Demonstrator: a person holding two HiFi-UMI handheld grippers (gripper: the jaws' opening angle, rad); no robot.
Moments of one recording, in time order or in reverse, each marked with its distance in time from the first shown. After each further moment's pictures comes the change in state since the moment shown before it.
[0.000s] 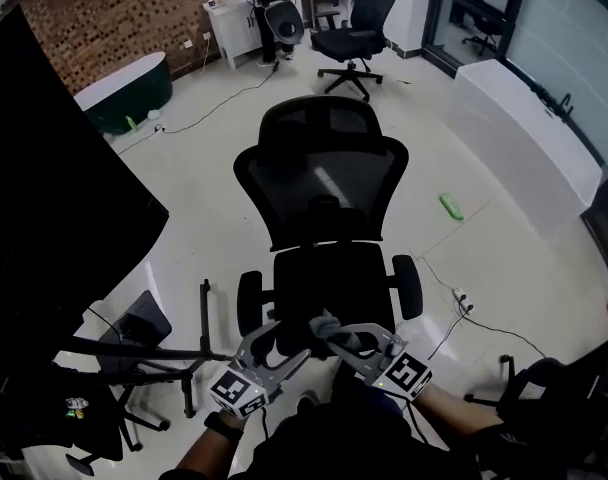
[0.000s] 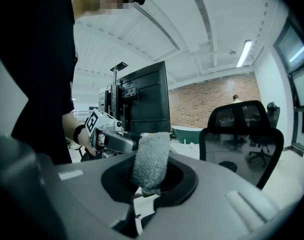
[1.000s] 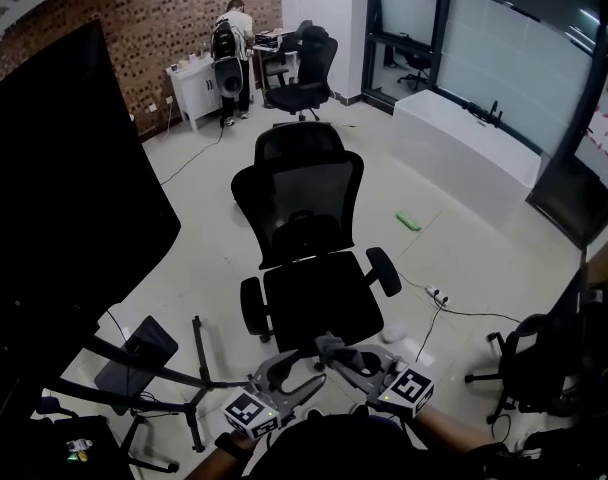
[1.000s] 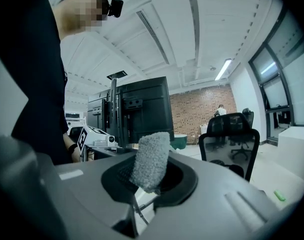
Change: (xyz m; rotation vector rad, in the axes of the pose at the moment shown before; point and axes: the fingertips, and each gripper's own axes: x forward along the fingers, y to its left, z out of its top) left arm -0.178 -0.143 -0.018 0.018 -0.053 -0.296; right arm -0.023 0.217 0.041 0.095 -0.110 -0.264
